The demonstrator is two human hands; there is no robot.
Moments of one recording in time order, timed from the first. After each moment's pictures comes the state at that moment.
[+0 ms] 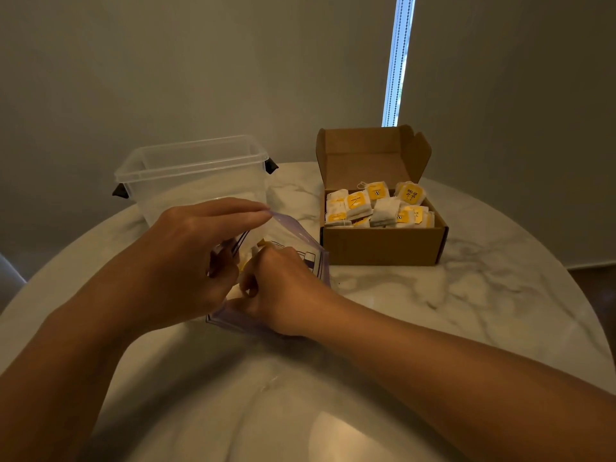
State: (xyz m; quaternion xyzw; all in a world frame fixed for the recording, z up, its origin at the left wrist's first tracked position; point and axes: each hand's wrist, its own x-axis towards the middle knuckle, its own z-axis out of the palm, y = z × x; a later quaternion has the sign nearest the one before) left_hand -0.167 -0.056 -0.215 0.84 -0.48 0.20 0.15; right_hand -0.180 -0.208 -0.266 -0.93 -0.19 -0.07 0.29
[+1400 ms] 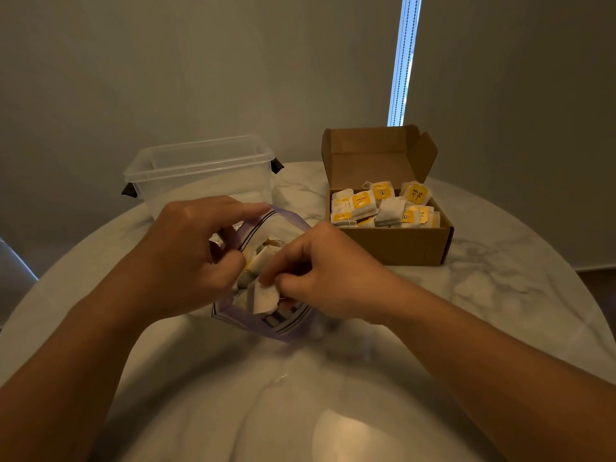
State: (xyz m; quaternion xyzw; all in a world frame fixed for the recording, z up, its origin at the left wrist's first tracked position) left_hand -0.161 -0.057 -0.219 0.83 -0.44 0.24 0.25; right_hand -0.206 -0.251 -0.236 -0.89 -0.16 -0.02 0.42
